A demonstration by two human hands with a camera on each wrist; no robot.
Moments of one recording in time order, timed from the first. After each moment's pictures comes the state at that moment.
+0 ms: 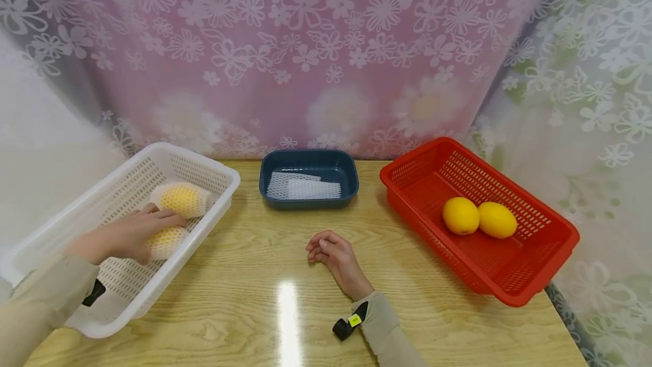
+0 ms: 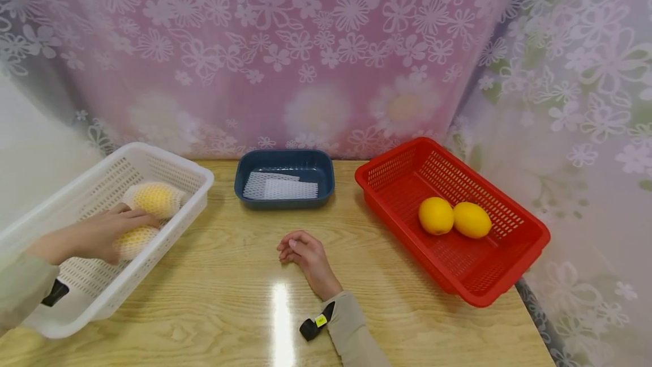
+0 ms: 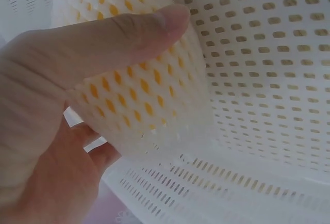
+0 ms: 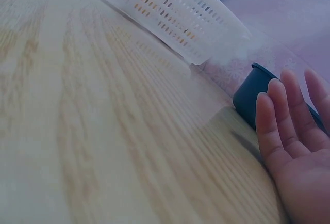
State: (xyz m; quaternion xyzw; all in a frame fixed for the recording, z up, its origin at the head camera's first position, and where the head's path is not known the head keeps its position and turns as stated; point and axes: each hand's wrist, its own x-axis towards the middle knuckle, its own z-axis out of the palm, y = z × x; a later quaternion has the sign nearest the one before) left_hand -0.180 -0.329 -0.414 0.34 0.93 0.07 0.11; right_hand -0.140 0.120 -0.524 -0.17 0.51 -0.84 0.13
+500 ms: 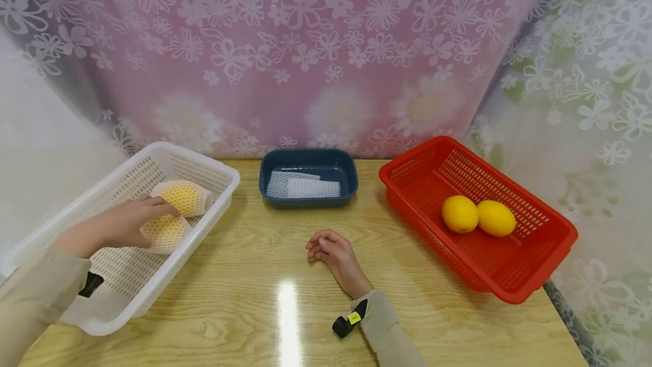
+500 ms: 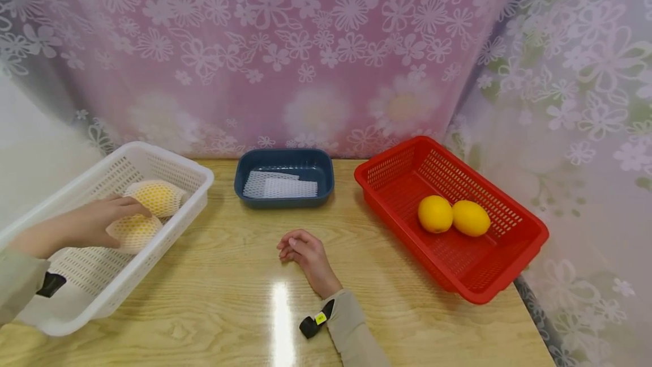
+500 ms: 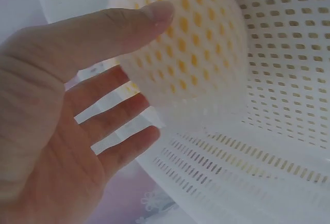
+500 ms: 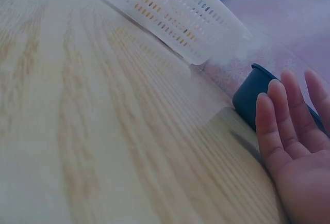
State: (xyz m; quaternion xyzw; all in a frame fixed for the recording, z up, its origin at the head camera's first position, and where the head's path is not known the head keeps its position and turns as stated) left_hand -0.185 -0.332 -0.391 0.34 0.93 0.09 0.08; right_hand -0.139 0.121 -0.526 -0.17 0.51 -0.84 0.13
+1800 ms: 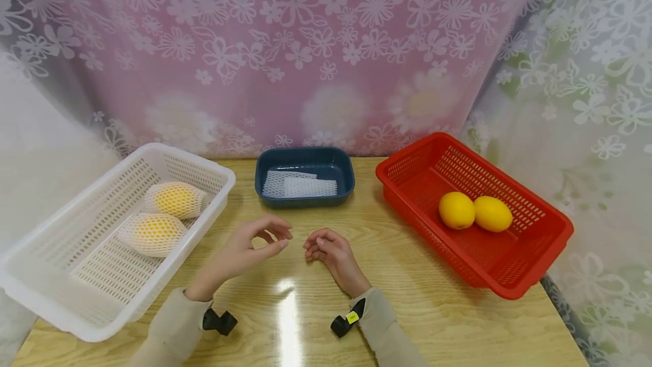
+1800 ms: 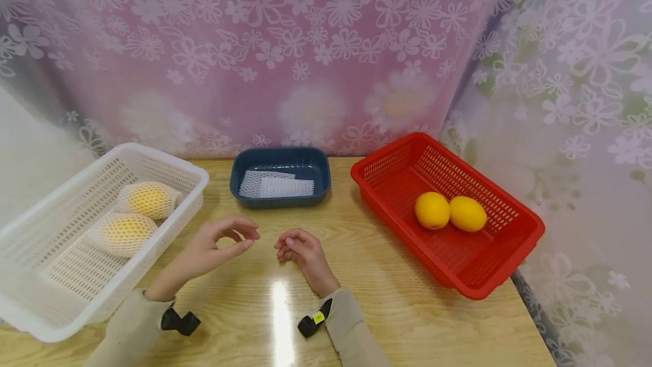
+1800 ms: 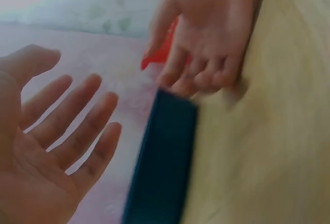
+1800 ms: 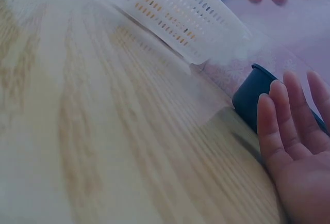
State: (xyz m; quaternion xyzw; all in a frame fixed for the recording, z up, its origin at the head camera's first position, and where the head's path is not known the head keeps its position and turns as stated) left_hand -0.143 -0.119 -0.429 0.36 0.77 0.53 0.00; right_hand -0.138 0.121 -0.525 -0.17 0.51 -0.84 0.12
